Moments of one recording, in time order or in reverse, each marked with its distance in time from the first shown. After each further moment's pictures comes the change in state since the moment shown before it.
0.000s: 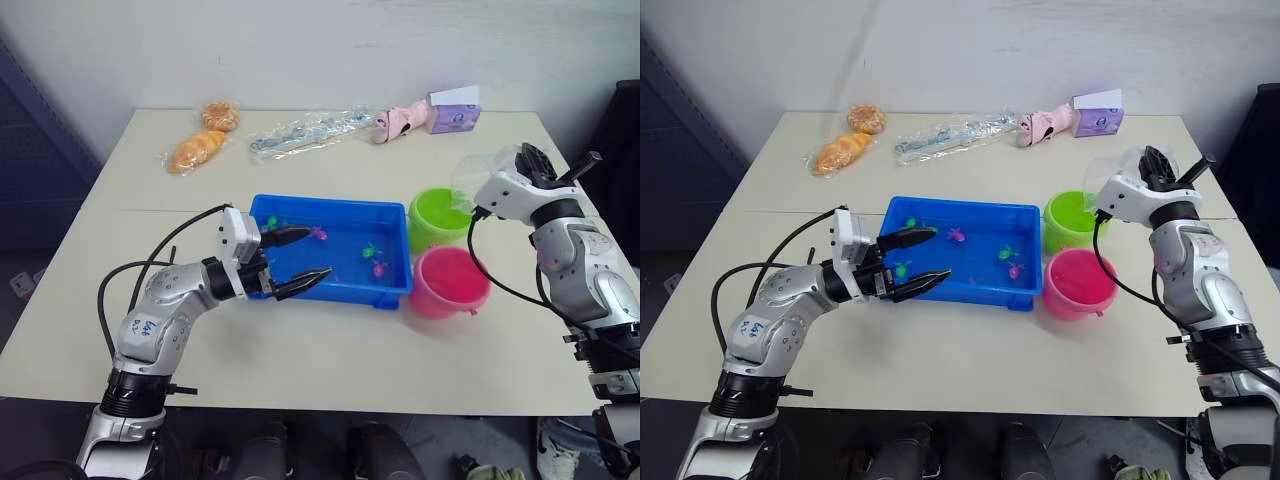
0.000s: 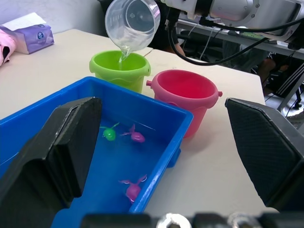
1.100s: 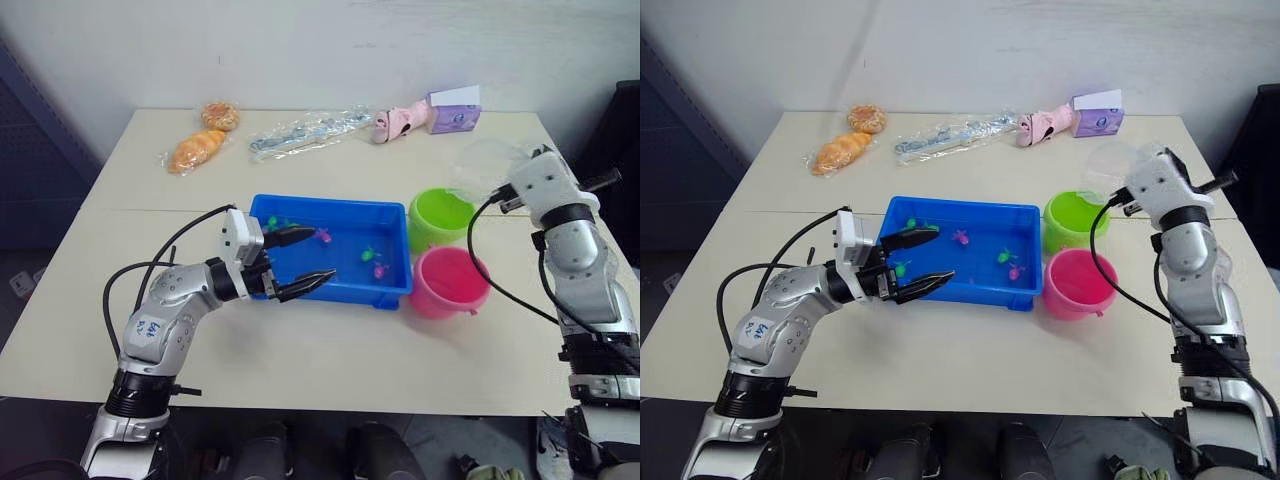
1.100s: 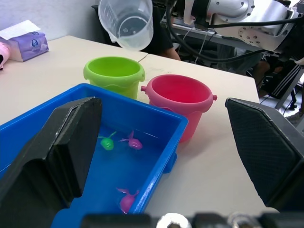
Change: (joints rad) left arm -0.023 -0.018 -0.010 0.013 0.006 -0.027 -0.037; right arm 0.062 0.216 -0.366 -0.109 0.498 0.141 0.143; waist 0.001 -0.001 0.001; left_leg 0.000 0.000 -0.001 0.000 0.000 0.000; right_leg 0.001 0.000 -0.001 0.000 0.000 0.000
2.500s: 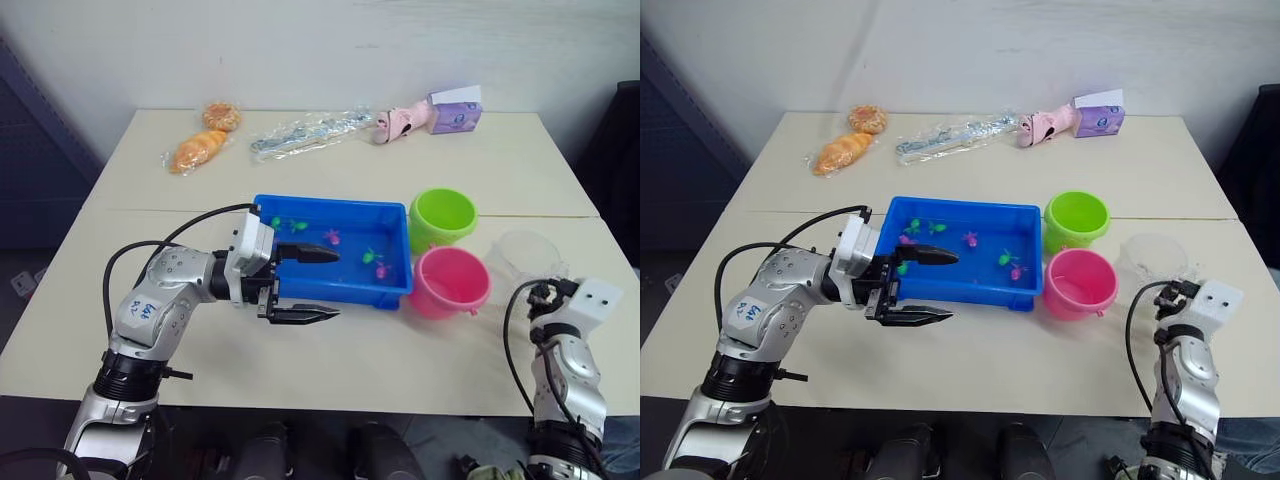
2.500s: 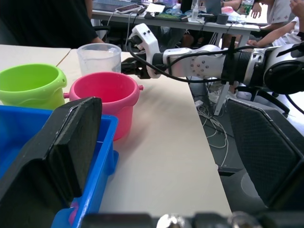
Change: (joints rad) left arm -0.070 0.104 -0.060 -0.033 -0.046 0.058 -0.263; right arm 0.423 0.334 -0.309 -0.016 0.427 0.012 -0.102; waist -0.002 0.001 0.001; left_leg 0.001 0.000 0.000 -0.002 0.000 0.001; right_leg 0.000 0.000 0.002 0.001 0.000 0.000
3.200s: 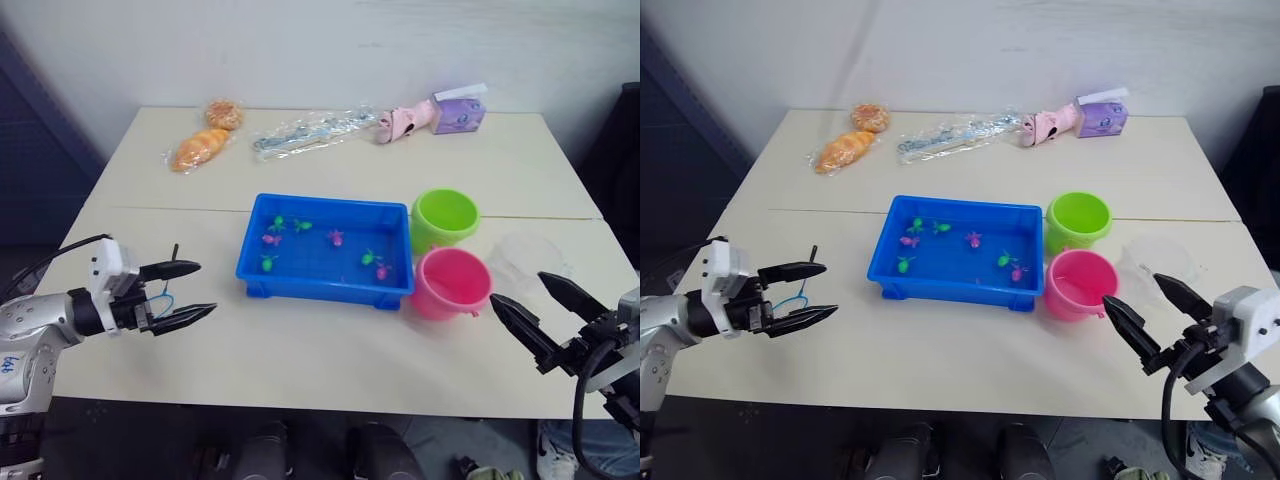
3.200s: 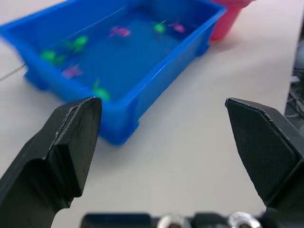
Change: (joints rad) left arm 0.433 0.292 0.455 0.166 0.035 -0.118 0.005; right arm 0.527 -0.329 -0.102 -0.867 0.630 0.280 0.552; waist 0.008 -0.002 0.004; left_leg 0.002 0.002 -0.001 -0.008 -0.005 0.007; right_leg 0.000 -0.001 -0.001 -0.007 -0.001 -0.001
